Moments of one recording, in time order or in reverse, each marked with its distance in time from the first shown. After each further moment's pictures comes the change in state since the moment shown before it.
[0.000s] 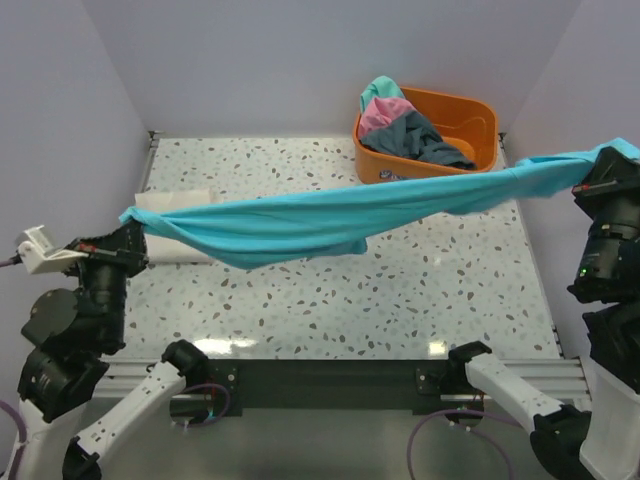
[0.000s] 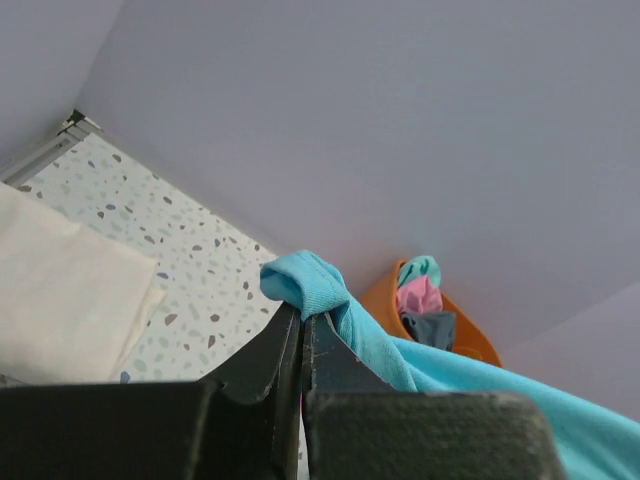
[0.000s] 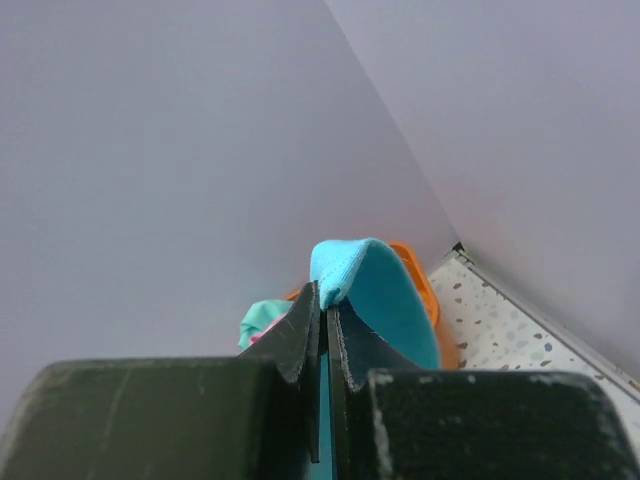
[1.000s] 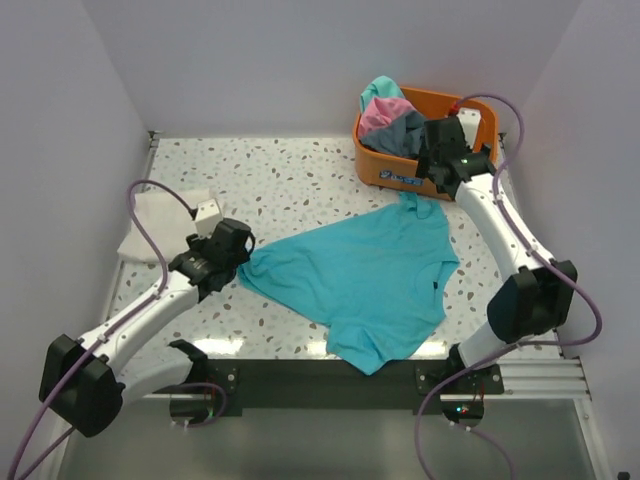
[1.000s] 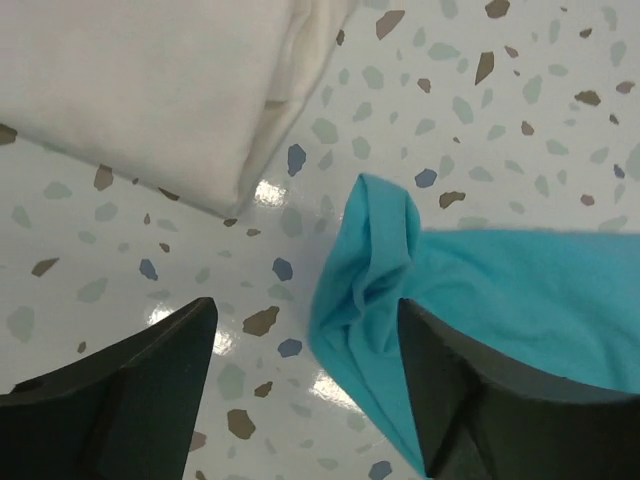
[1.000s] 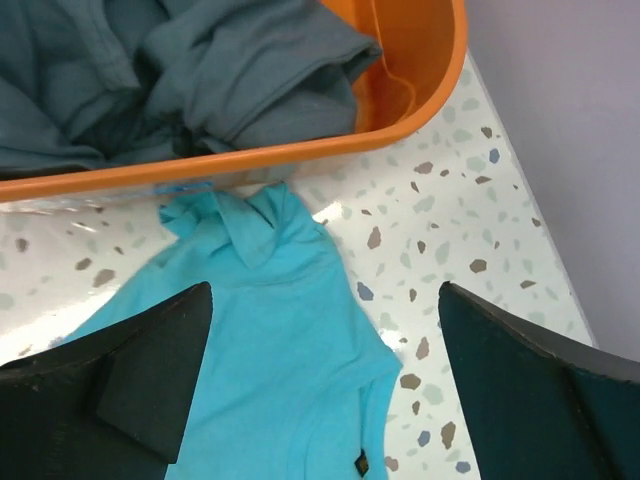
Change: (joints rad) left arm 0.047 0.663 -0.398 0.066 0.079 -0.085; right arm -0.064 0.728 -0.253 -0.060 -0.155 -0.062
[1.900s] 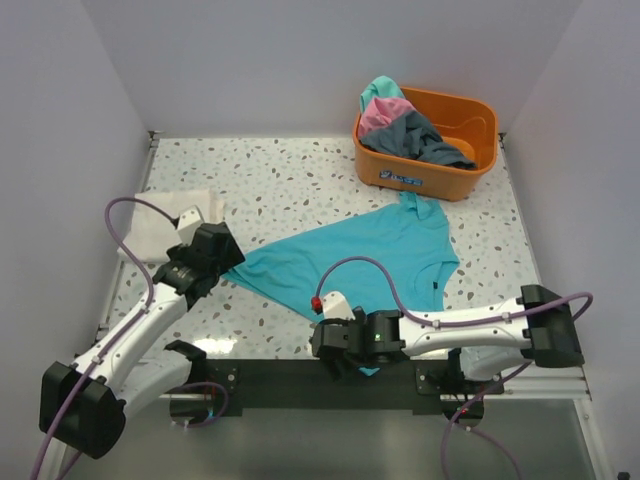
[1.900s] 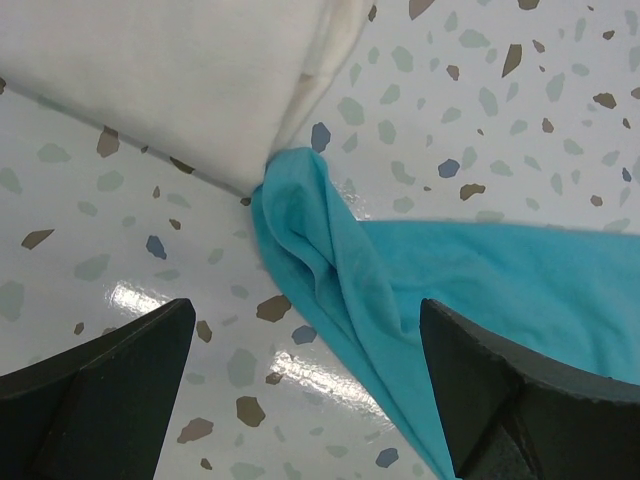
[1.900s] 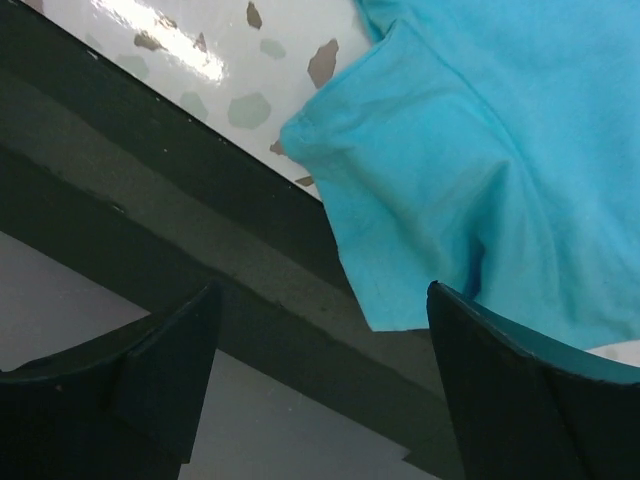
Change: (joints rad) left arm 0.138 -0.114 -0.081 0.008 0.138 -0.012; right arm 1.257 -0.242 -0.601 -0.106 -0.309 0.518
